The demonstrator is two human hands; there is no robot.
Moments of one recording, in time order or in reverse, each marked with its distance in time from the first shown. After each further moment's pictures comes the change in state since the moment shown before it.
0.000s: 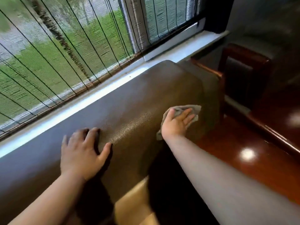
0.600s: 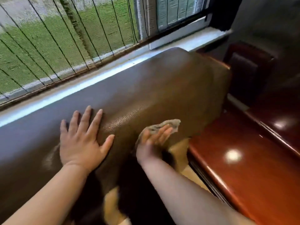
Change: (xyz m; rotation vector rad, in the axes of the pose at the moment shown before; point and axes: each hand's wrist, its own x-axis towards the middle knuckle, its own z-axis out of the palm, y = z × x) left_hand -0.029 -0.028 0.045 0.056 0.107 0.035; right_hand -0.131 0.054 0.093 0.044 -0.047 -0.226
